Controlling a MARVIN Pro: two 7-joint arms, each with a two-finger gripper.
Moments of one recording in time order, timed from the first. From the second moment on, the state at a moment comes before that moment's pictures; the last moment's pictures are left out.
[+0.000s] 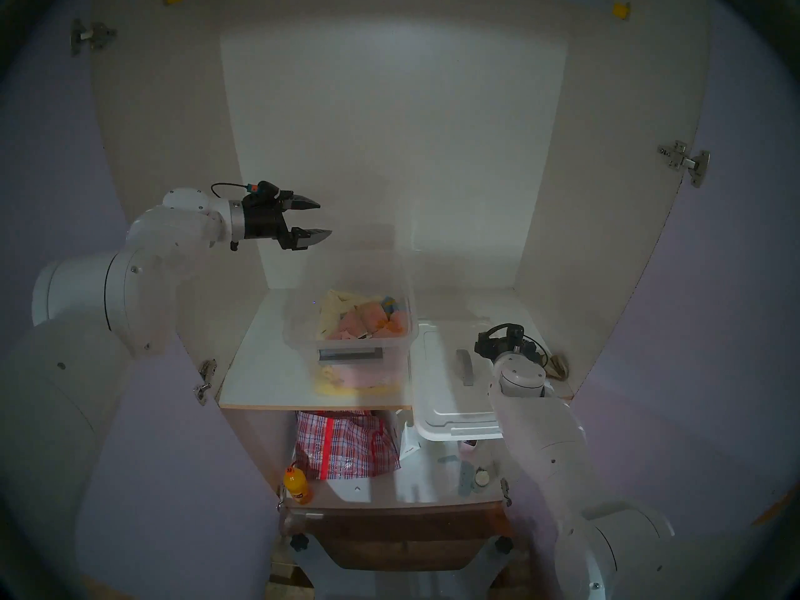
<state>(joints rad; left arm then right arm) 0.19 -1.22 -1.56 -0.13 0.22 -0.42 -1.29 -1.17 -1.52 1.50 -0.97 0.16 0.10 -0.25</state>
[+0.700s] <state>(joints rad) 0.20 -1.22 -1.58 -0.13 0.22 -0.44 -1.29 -1.19 -1.52 1.49 -1.00 0.15 0.10 -0.25</state>
